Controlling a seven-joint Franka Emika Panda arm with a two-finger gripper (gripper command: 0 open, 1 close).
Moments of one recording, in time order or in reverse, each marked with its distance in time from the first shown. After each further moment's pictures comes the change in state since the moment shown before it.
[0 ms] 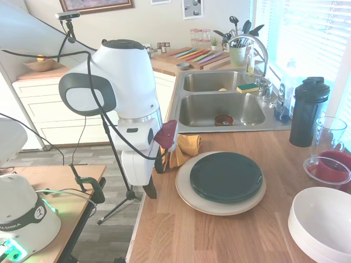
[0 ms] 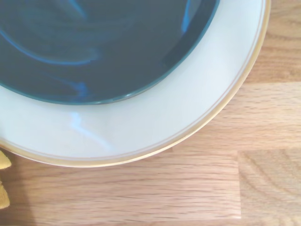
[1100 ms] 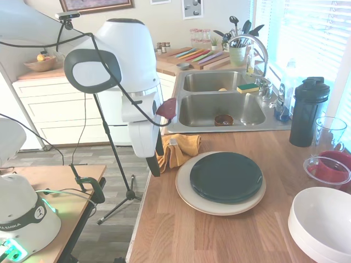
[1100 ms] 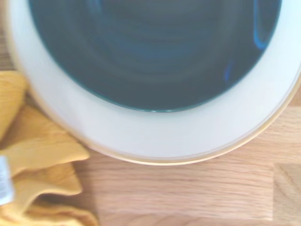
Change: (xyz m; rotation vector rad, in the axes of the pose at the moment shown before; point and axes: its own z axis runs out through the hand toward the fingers) arm -0.043 -0.038 -0.047 0.002 0.054 -0.107
